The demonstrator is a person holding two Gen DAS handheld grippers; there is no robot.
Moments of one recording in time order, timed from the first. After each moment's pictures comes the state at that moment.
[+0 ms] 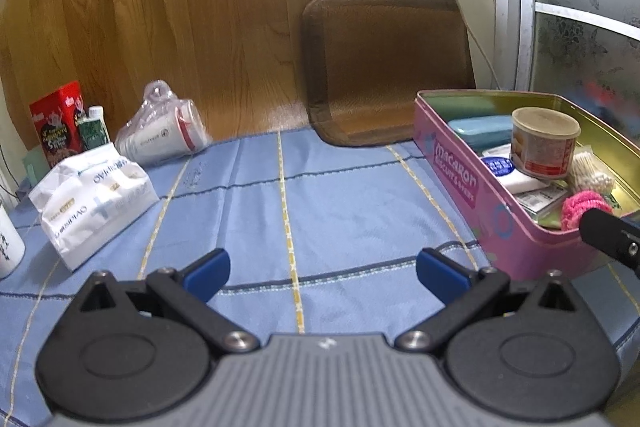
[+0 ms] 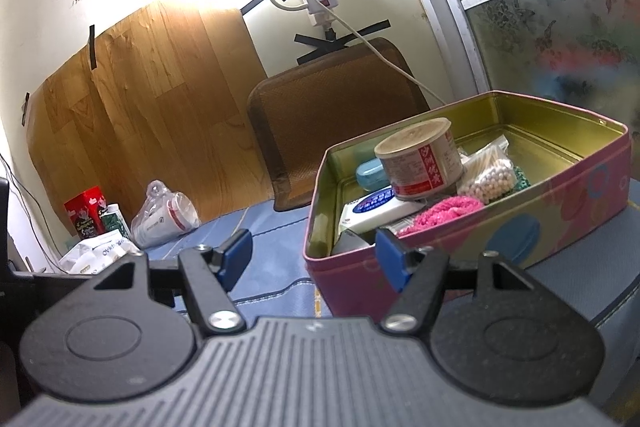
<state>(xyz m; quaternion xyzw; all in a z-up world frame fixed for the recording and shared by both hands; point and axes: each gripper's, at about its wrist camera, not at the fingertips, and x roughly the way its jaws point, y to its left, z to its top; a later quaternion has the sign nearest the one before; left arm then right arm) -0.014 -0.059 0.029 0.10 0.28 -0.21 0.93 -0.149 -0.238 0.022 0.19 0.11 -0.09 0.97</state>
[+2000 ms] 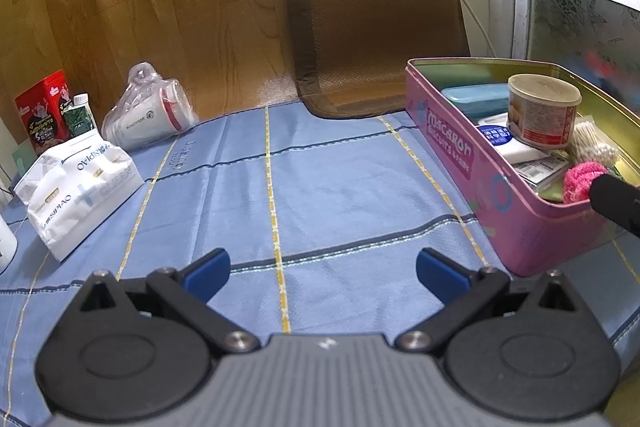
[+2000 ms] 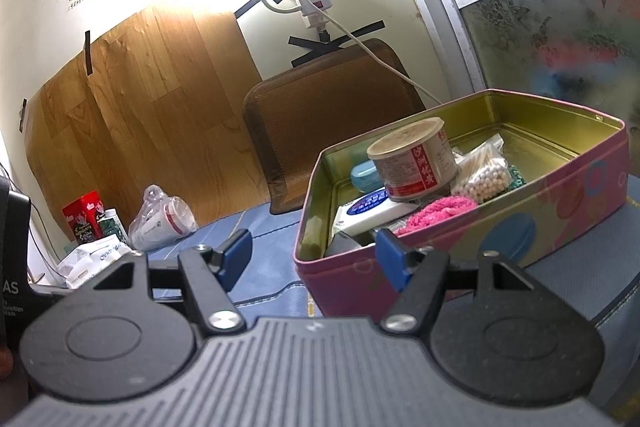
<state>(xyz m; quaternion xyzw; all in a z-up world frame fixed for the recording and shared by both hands) -0.008 -0.066 0.019 0.12 0.31 -0.21 0.92 -0.151 -0.238 0.021 0.20 0.11 -0.10 0.97</state>
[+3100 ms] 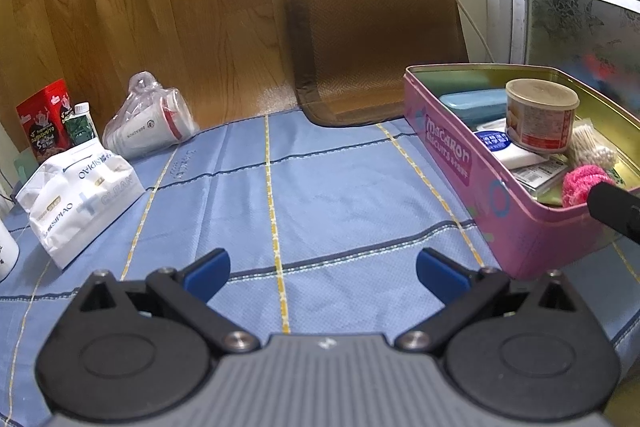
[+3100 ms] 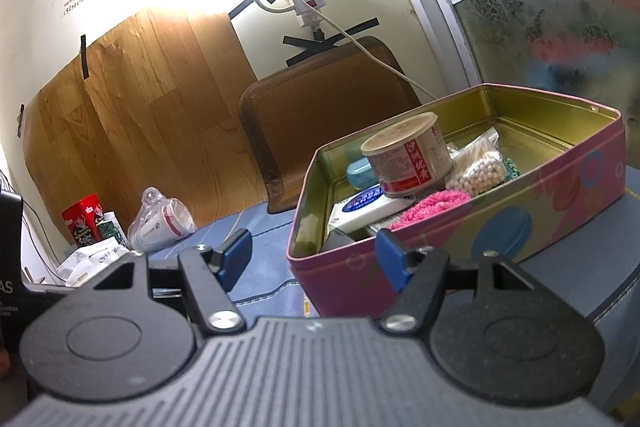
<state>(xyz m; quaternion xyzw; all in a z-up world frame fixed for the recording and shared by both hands) -0.010 -0.067 0.019 0.12 0.29 -0.21 0.92 -0.152 -0.244 0.017 0.21 0.11 -0.10 0.97</state>
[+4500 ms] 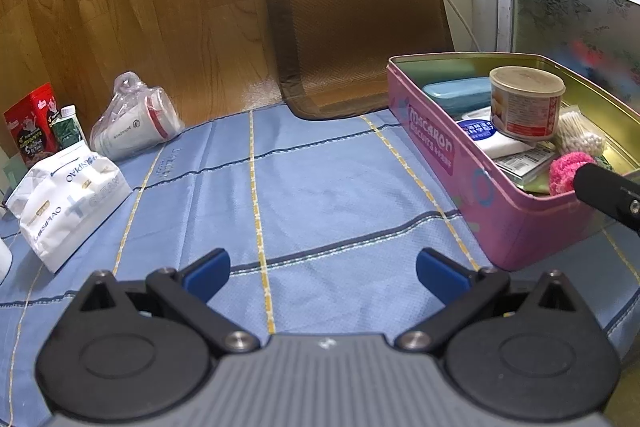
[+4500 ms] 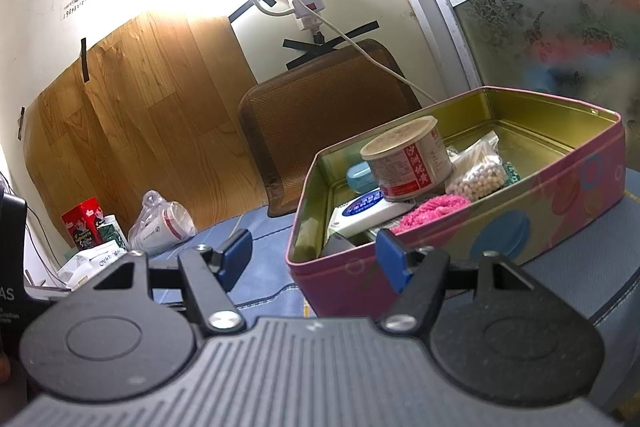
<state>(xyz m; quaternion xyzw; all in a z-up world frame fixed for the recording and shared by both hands) -0.013 -0.076 0.018 0.14 0.30 -0.23 0.92 -0.154 -0.241 0.018 0.21 0.10 -0.10 0.97</state>
